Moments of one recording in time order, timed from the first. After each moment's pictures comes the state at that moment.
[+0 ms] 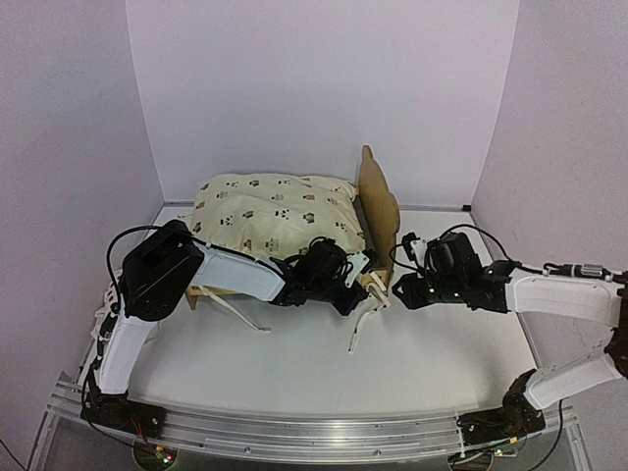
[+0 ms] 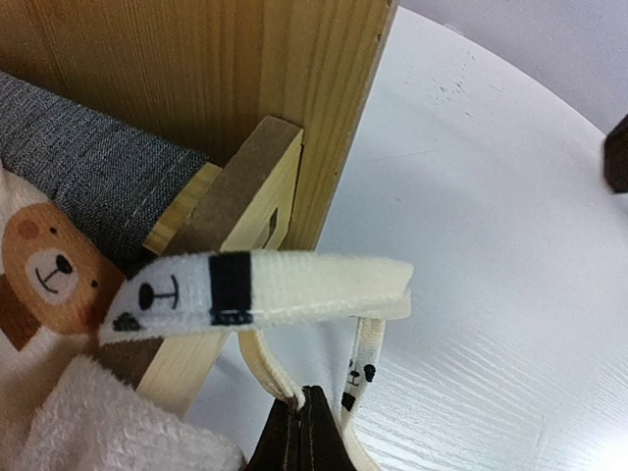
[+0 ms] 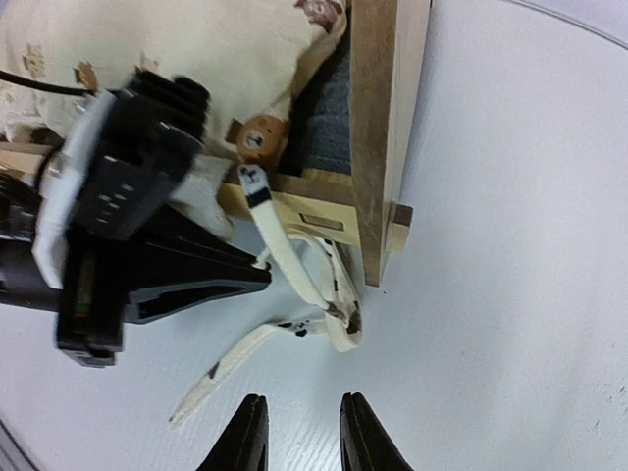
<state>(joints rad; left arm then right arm) -1.01 2.26 1.54 0.15 0.15 -0.08 0.68 1.29 0.74 -0.20 0.08 0.31</state>
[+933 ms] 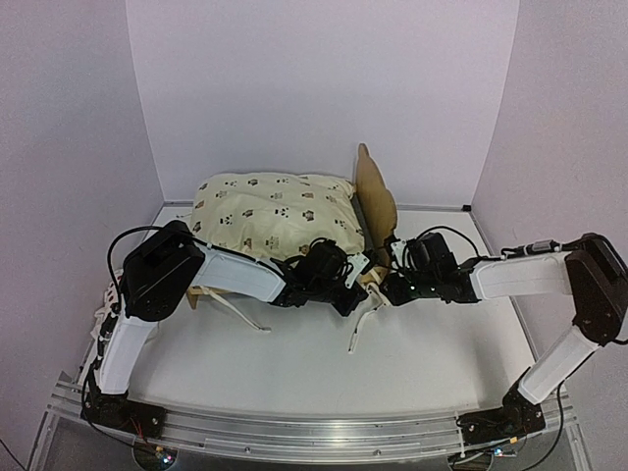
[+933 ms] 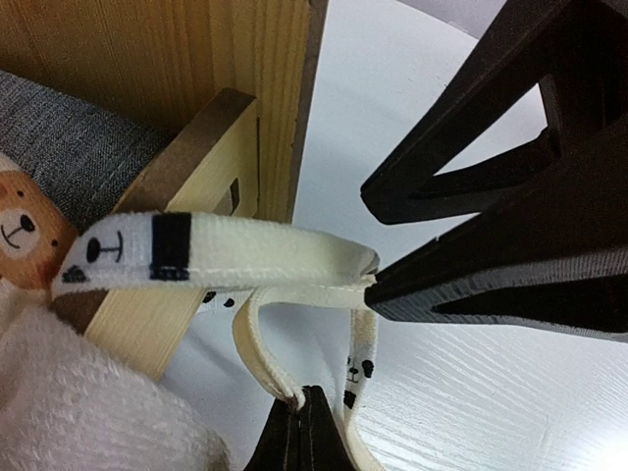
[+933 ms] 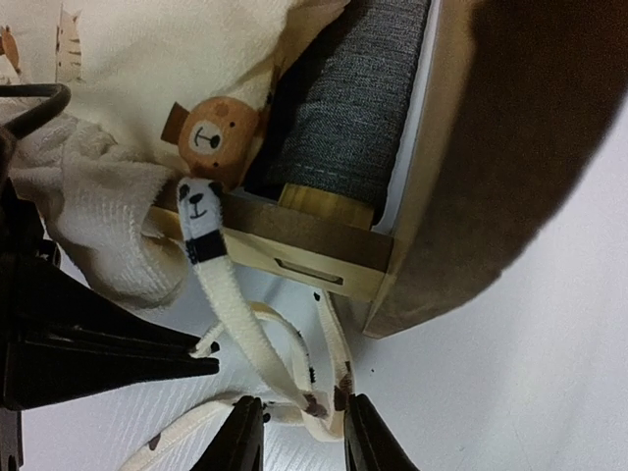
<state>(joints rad) -1.01 2.27 1.54 0.15 0.13 -0.08 0.62 1.58 0.80 -0.01 0.06 0.19</state>
